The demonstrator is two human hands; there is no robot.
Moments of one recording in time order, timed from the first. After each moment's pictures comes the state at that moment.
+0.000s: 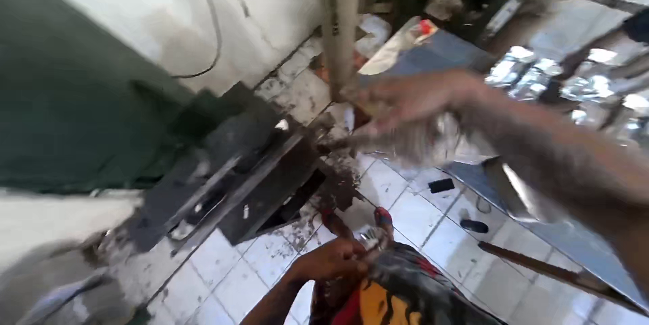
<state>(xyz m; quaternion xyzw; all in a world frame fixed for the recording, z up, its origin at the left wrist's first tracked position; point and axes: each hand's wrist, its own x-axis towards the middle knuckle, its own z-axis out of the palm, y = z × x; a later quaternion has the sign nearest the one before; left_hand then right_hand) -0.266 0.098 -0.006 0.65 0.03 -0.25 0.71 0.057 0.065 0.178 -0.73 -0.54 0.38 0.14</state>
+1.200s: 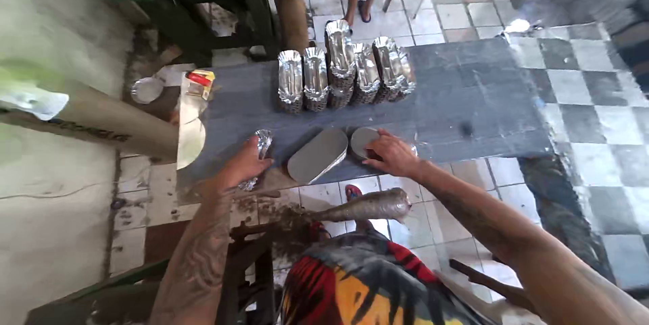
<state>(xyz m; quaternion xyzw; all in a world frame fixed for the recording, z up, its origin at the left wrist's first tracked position) 0.192 0.152 -0.059 0.94 -0.03 -0.24 0.26 0.129 -0.282 -0.079 -0.94 -0.30 0.00 0.18</state>
